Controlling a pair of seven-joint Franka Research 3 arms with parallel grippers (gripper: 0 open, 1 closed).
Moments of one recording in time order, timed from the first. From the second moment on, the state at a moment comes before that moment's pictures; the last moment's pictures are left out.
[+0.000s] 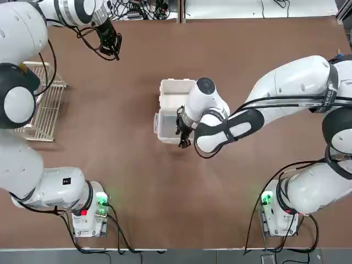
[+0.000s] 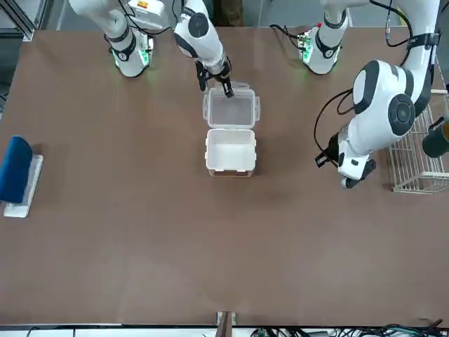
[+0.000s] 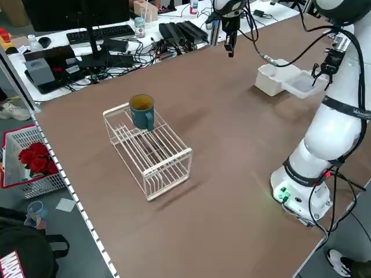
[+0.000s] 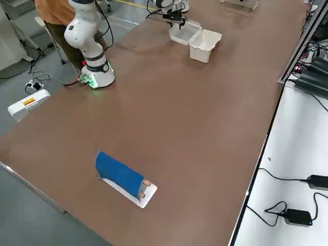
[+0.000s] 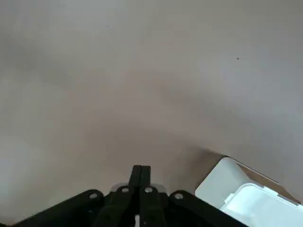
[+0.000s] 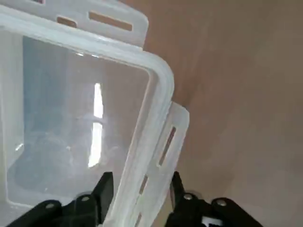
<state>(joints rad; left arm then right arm) 0.08 0.16 -0.34 -1.91 -0.15 1.97 -0.68 0.33 0.29 0.78 -2.27 0.09 2.70 2.31</state>
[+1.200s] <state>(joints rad) 0.08 0.16 -0.34 -1.91 -0.15 1.97 -0.68 0.34 0.29 0.77 -2.26 0.10 2.67 2.34</state>
